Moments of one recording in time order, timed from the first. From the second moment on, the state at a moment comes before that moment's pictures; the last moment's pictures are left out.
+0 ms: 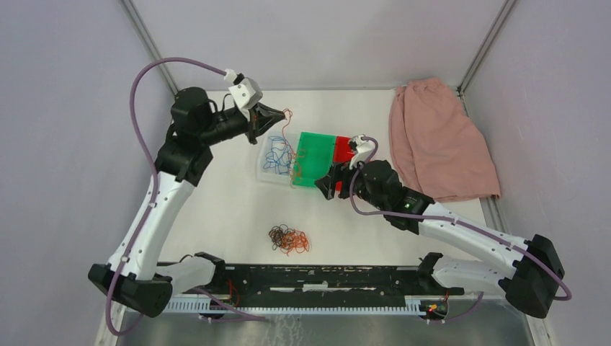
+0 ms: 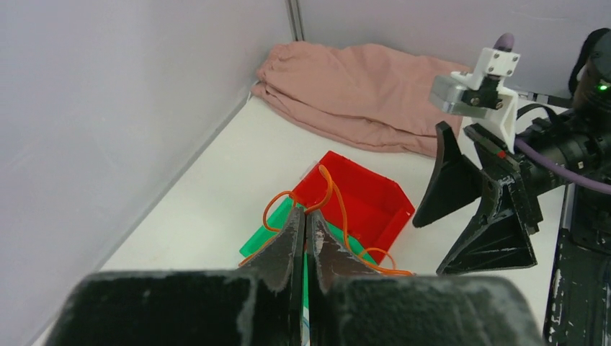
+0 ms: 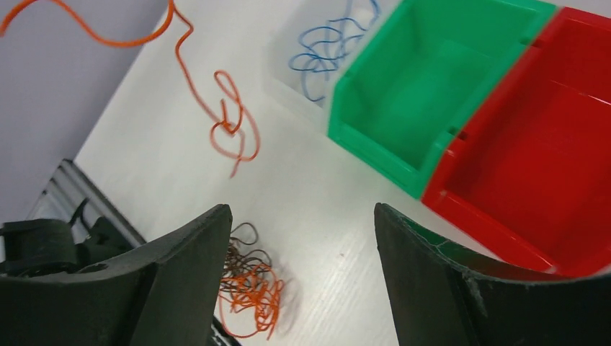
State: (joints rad) left arm -0.35 1.12 1.36 -0.31 0.71 0.22; right arm 0.89 1.09 0.76 0.04 0.10 0.50
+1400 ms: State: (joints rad) left arm -0.39 1.77 1.63 -0.58 0.66 0.41; right arm 0.78 0.99 0.75 -0.10 0.29 0.50
